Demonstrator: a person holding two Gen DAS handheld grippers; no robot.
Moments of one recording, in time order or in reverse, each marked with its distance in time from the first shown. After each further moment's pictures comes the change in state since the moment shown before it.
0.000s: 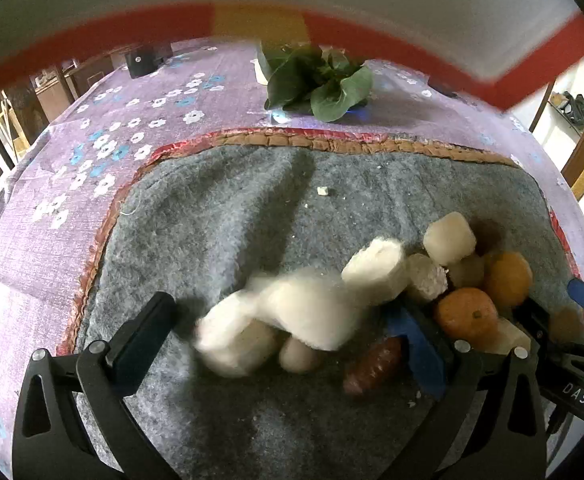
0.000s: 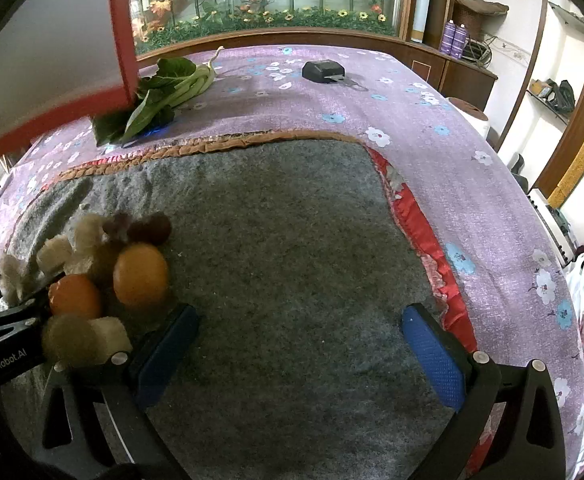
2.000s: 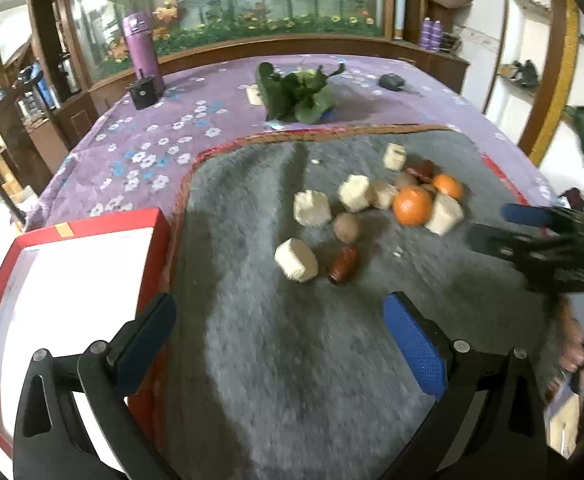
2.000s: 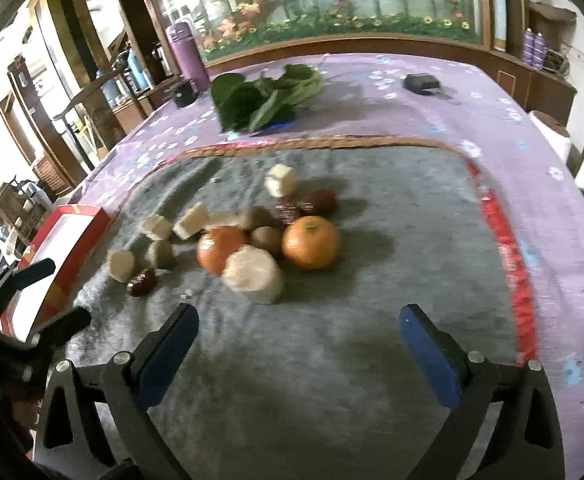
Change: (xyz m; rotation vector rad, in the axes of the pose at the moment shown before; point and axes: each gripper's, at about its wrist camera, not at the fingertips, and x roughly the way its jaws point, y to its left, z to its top) left arm -0.100 0.037 -0.043 0.192 -0.034 -0.057; right arm -0.036 0.028 -0.021 -0.114 0.002 0.348
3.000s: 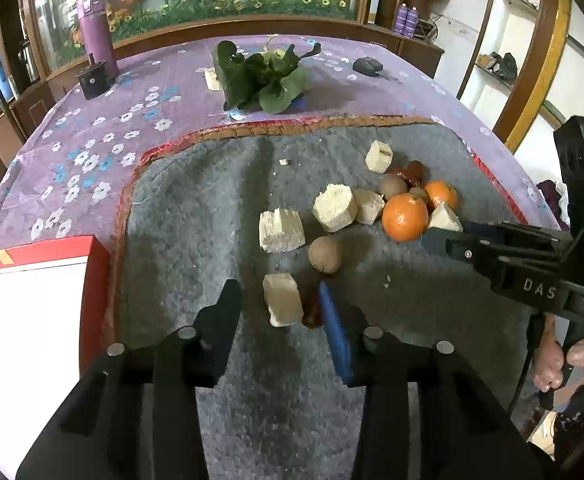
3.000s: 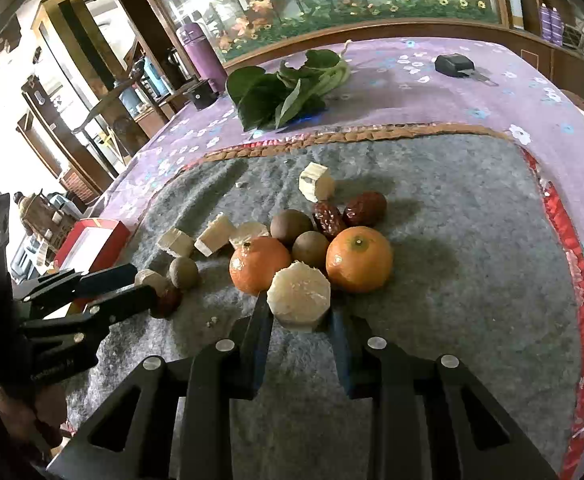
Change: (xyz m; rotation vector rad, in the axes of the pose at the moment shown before) left arm 0.049 -0.004 0.024 -0.002 0.034 -0.157; right arm 0.028 -0.001 0.009 0.053 0.012 0.146
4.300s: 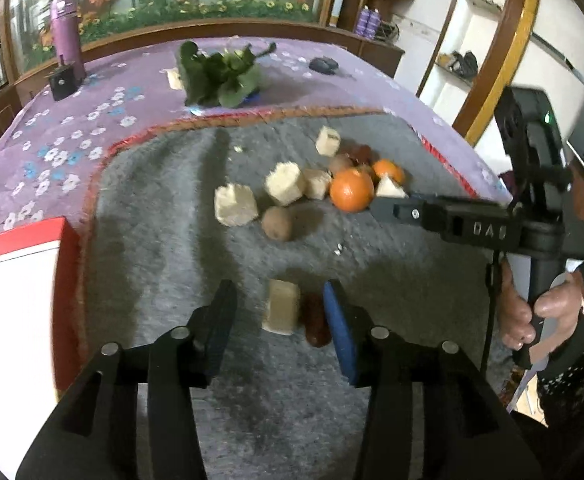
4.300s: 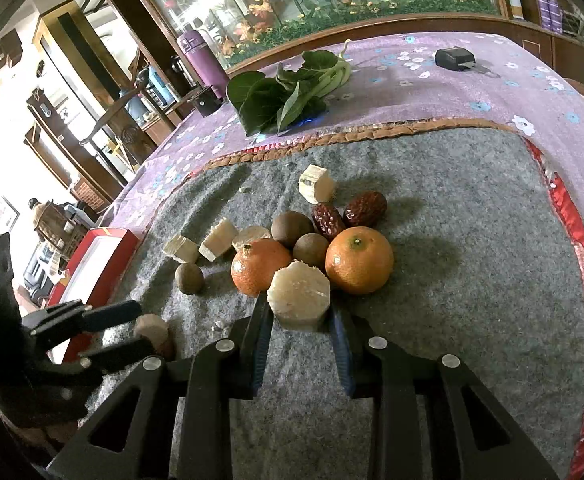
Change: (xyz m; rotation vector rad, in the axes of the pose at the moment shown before) left arm -0.019 -0.001 -0.018 0.037 -0.013 -0.143; right arm 0.000 -0.008 0.001 0.033 -0.006 0.047
